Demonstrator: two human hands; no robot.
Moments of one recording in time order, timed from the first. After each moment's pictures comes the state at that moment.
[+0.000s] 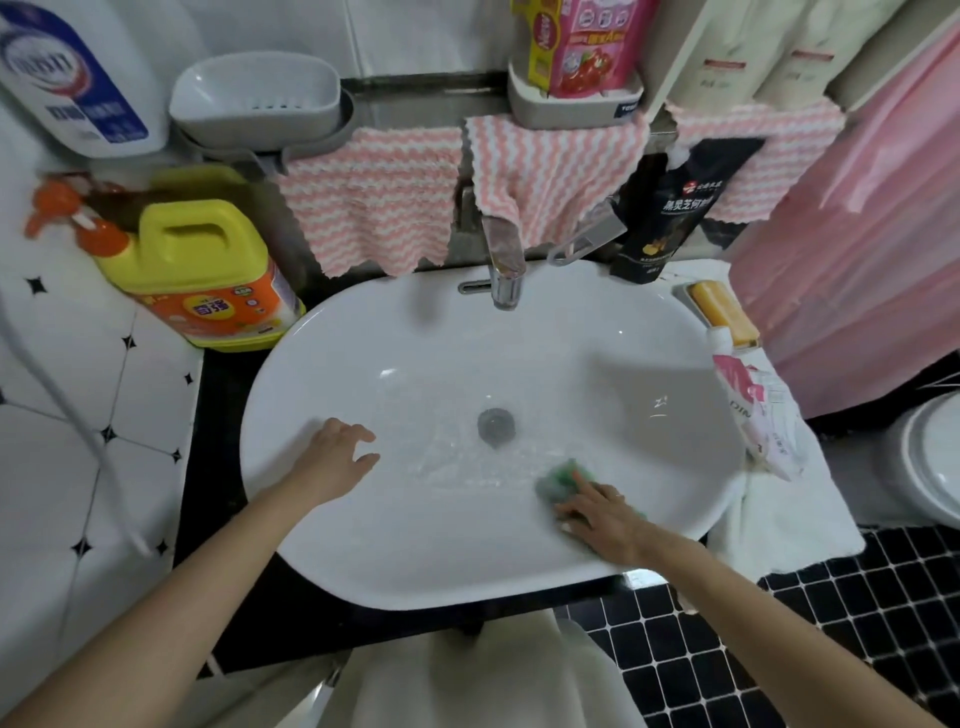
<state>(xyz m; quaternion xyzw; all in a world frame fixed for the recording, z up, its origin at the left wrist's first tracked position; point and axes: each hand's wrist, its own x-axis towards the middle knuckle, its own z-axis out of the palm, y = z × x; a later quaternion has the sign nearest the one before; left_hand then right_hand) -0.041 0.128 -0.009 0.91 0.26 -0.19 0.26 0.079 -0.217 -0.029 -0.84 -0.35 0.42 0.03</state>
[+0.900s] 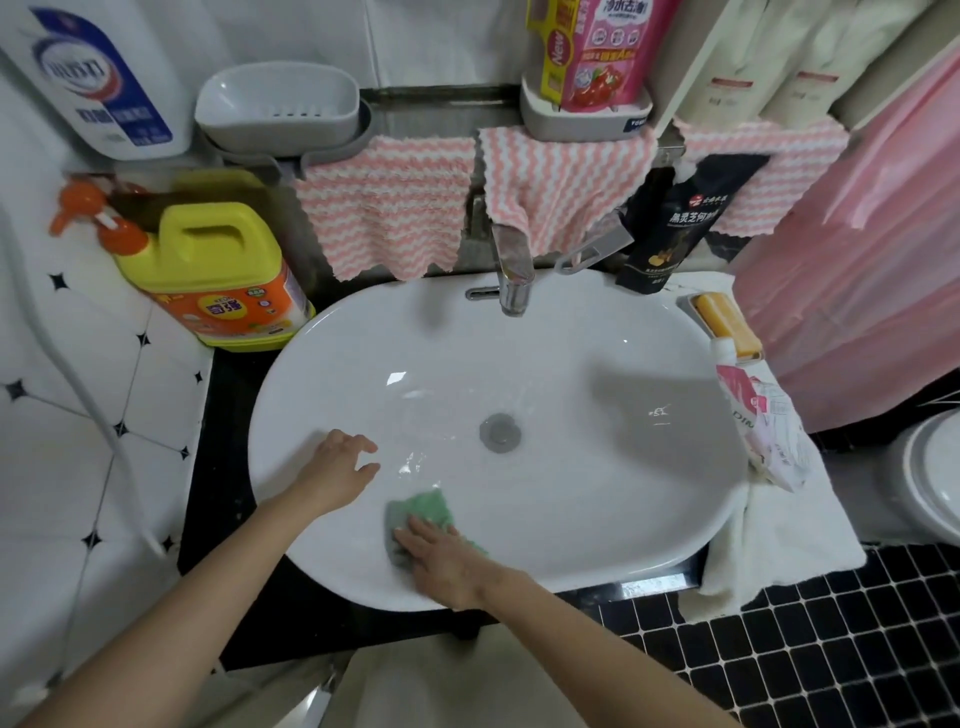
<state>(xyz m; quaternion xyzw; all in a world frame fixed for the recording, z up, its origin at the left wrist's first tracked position) -0.051 0.127 -0.015 0.90 0.27 -0.20 0.27 -0.027 -0.073 -0.018 -0.76 -0.41 0.49 0.11</state>
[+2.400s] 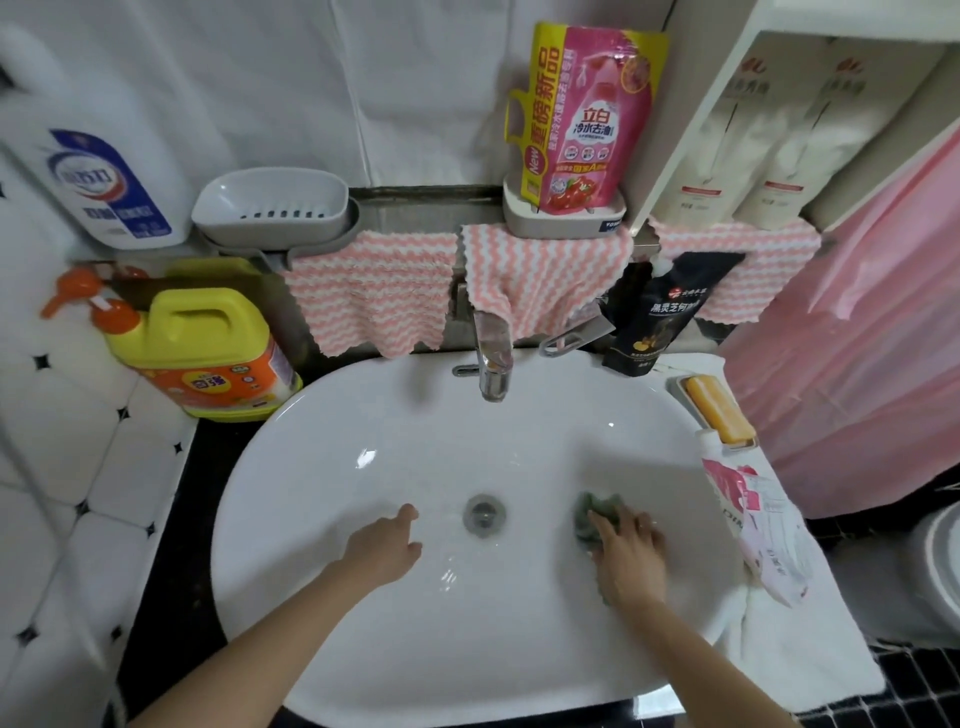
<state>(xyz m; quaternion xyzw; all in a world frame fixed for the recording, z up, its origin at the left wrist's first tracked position) 0.012 0.063 -0.026 0.91 0.22 -0.29 0.18 0.141 -0.217 -0.050 -0.96 -0.22 0.18 -0.03</state>
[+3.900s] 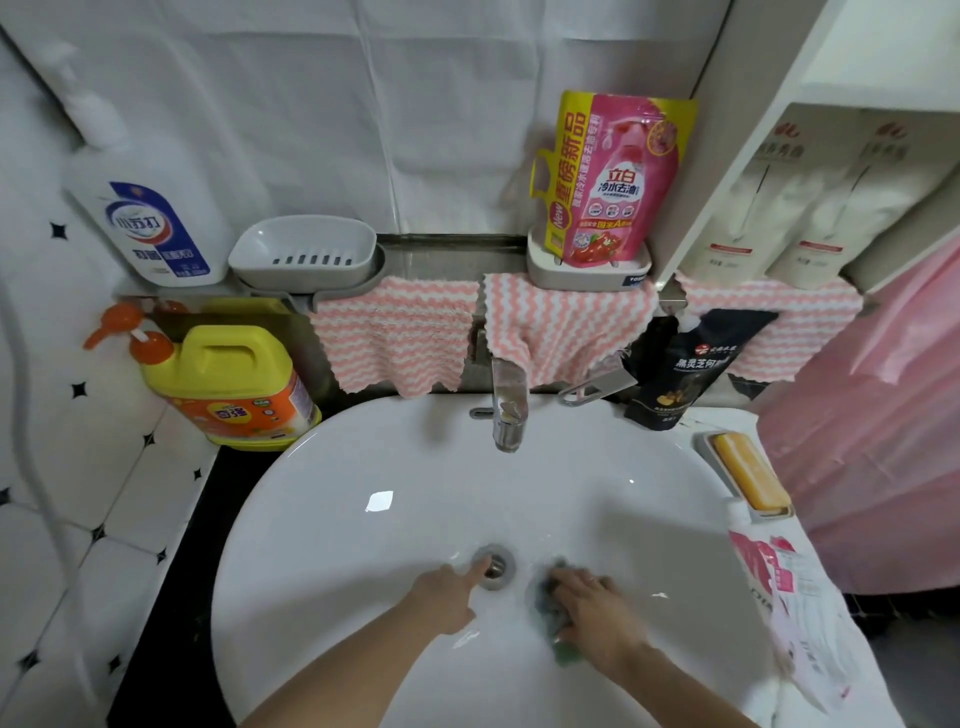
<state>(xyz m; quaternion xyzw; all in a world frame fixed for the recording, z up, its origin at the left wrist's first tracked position) 0.053 0.018 -0.047 0.89 0.14 -0.41 0.14 0.154 -0.186 -0.075 -0.89 -0.39 0.21 0.00</state>
